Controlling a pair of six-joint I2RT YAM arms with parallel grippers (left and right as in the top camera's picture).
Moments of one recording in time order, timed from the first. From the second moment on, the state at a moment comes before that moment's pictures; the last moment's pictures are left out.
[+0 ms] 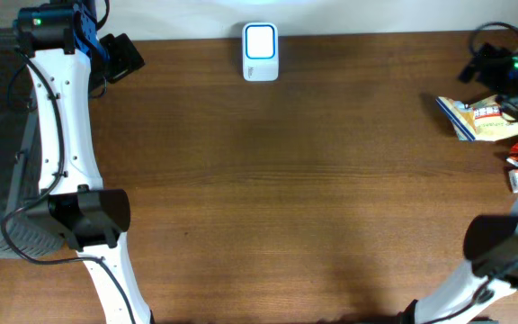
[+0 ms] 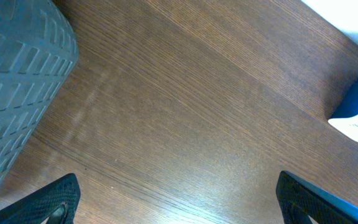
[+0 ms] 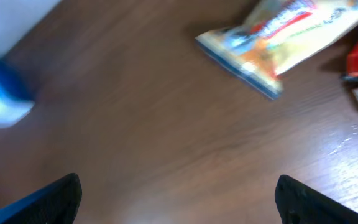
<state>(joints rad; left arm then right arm) 0.07 2.26 2.63 -1.57 -0.06 -0.49 -0.33 1.93 2.25 -1.49 -0.18 0.26</state>
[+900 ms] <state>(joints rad) 0.07 2.26 2.63 -1.57 -0.06 -0.49 0.01 0.75 1.13 -1.37 -0.19 0.18</state>
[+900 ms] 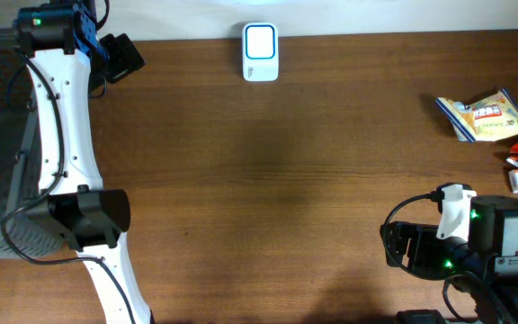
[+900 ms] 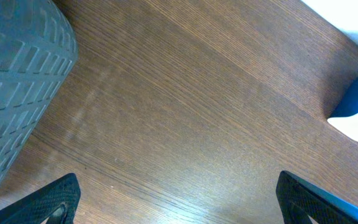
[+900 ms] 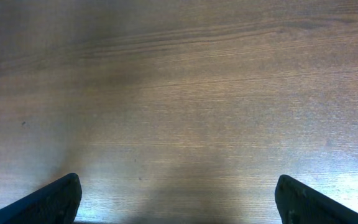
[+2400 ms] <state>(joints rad) 0.07 2.26 2.63 -1.57 -0.06 -0.49 0.00 0.01 0.01 -0.07 -0.09 -0.08</state>
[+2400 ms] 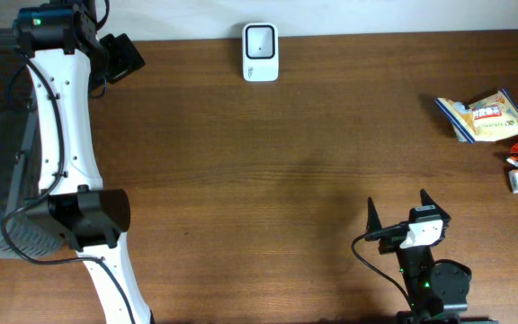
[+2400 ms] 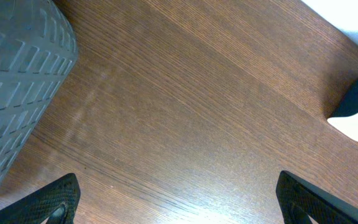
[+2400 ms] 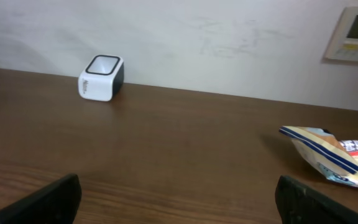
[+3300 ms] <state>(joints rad) 0.07 2.26 2.63 -1.57 -0.06 -0.50 -0.01 0.01 0.01 -0.08 0.00 -0.05</state>
